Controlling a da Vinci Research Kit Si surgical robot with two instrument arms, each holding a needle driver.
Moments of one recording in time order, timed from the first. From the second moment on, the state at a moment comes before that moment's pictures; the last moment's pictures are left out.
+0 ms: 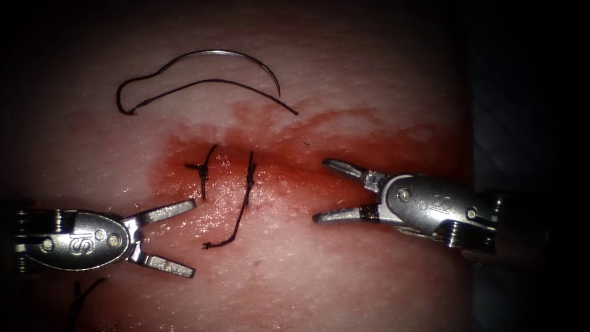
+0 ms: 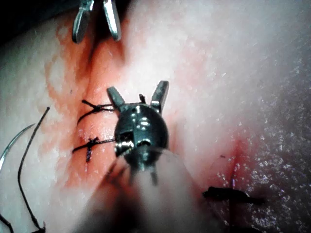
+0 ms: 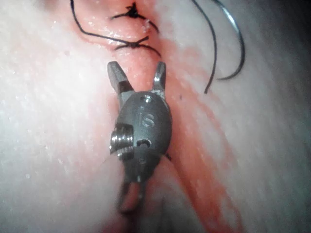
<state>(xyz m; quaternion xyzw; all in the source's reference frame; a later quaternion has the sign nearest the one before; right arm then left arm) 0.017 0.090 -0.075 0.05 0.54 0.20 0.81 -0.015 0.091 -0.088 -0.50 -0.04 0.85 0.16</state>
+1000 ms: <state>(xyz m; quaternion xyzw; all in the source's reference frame) 0.017 0.090 -0.075 0.05 0.54 0.20 0.81 -0.016 0.090 -0.083 -0.51 -0.05 0.84 0.18</state>
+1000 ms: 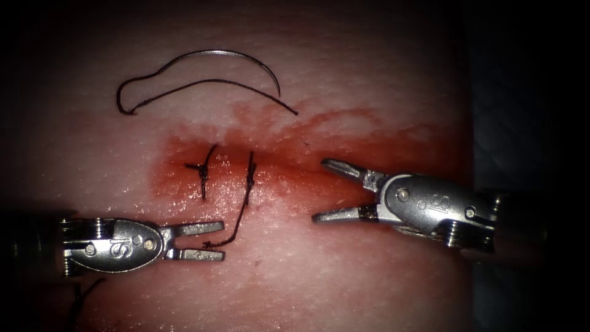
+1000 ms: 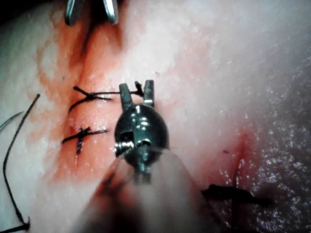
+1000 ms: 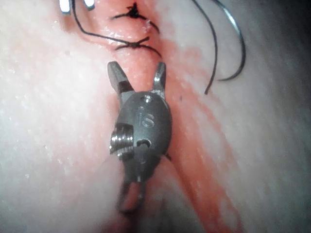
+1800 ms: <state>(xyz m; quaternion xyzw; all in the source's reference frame) 0.018 0.089 -0.075 0.03 0.56 0.14 0.82 -0.015 0.094 -0.084 -0.51 -0.02 0.85 0.15</state>
